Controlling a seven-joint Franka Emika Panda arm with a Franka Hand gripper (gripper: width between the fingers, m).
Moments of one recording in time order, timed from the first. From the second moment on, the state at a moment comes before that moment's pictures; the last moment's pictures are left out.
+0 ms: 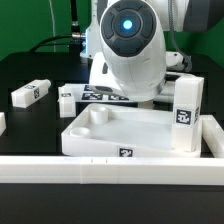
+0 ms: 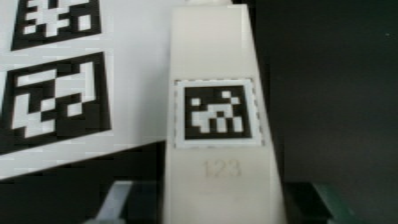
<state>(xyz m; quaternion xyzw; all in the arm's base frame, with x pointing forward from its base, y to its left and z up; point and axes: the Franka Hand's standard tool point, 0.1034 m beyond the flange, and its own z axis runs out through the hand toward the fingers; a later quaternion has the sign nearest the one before) 0.417 0.052 0.012 -0.89 0.14 0.42 0.06</state>
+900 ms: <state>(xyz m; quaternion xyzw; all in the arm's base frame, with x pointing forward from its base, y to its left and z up) 0.458 0.027 0.075 -0.91 0.11 0.40 0.08</state>
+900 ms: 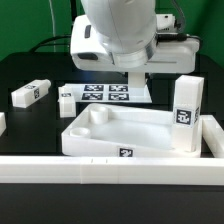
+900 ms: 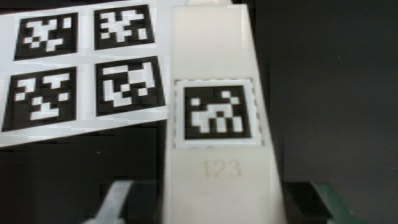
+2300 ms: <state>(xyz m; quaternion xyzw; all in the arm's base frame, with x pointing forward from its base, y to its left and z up) 0.561 -0.022 0.158 -0.99 0.08 -0.05 0.05</state>
